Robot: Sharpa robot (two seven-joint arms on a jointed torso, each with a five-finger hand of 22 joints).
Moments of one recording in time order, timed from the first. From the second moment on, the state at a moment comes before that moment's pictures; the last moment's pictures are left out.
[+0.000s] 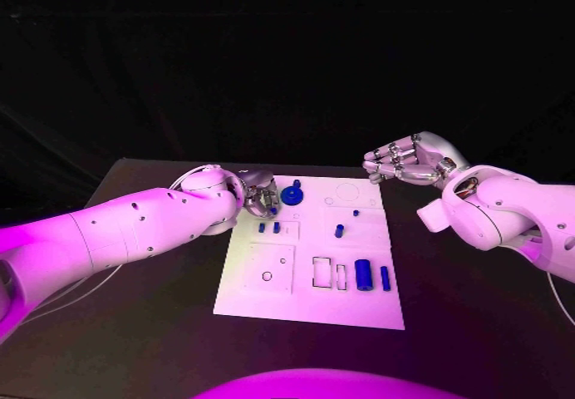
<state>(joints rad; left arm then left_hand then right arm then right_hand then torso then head) 1.16 -0.65 0.00 1.25 -1.42 -0.08 -0.20 1.50 -0.19 0.42 0.12 0.18 1.13 0.13 0.09 0.12 1.23 0.06 0.16 0.14 1.42 -0.01 1.35 1.07 0.11 1.28 0.09 1.27 1.12 1.32 -0.88 -0.14 1.52 -0.55 -0.39 0.19 1.35 -0.10 0.08 0.18 0.34 1.03 0.20 0.07 0.07 1.20 0.14 0.07 0.08 1.17 0.10 0.07 0.15 0.19 1.02 0.21 0.11 0.36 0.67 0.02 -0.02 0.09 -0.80</state>
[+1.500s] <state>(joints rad) 1.18 -0.87 0.03 1.43 -0.99 -0.29 -0.07 1.49 -0.20 0.41 0.11 0.18 1.07 0.16 0.09 0.09 1.21 0.08 0.14 0.16 1.25 0.01 1.12 0.68 0.16 1.10 0.10 1.05 0.86 1.30 -0.83 -0.14 1.49 -1.44 -0.30 -0.09 1.40 -0.15 0.29 0.06 0.30 1.11 0.14 0.07 0.07 1.22 0.07 0.09 0.08 1.47 -0.01 0.73 0.63 0.14 1.36 0.08 0.82 0.92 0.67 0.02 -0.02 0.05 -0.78</state>
